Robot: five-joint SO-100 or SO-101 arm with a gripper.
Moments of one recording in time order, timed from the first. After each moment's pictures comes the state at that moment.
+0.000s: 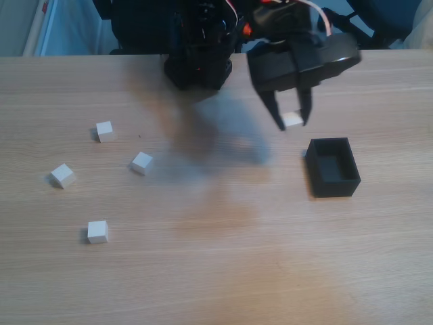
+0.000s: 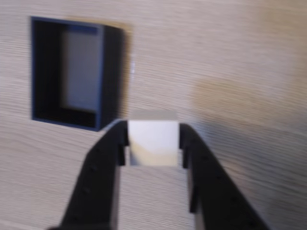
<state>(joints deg) -30.8 124.4 112.5 61.2 -63.3</state>
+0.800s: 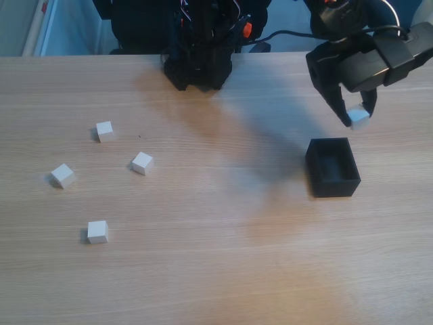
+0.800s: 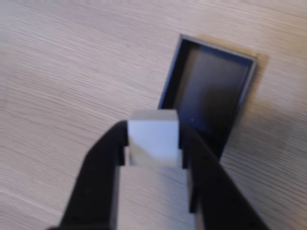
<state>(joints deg) -44.7 106.2 95.5 56.8 -56.2</state>
